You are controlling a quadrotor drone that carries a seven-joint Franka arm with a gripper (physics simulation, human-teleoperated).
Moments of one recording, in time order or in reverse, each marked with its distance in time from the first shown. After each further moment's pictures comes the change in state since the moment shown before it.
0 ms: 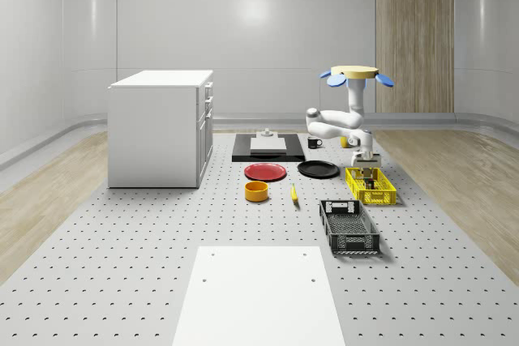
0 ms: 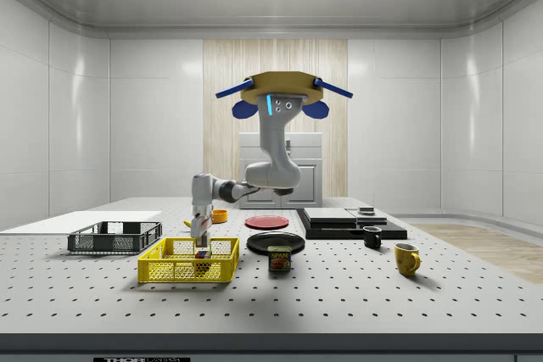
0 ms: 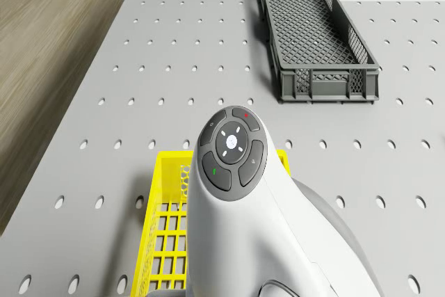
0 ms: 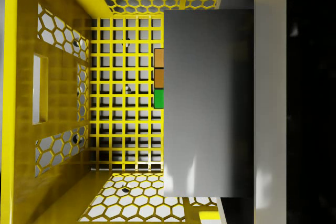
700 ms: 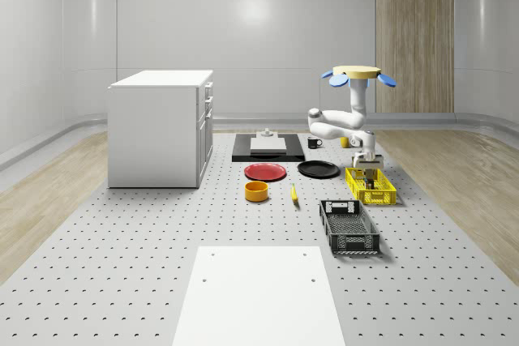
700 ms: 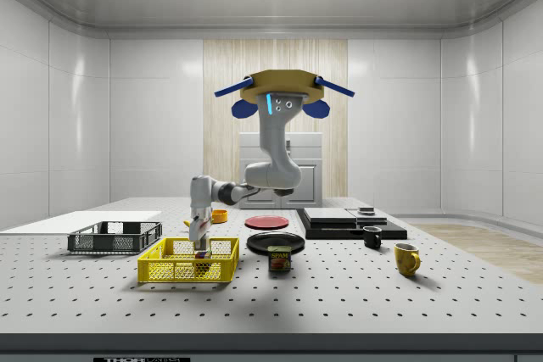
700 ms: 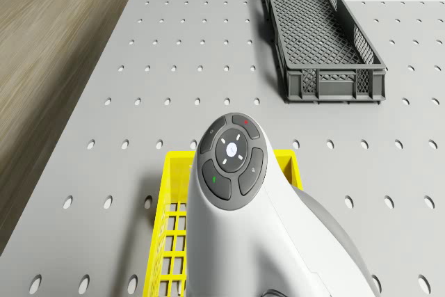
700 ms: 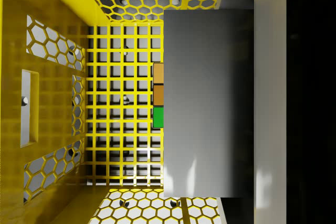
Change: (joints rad) arm -0.006 -0.004 -0.032 0.008 -0.029 0.015 0.001
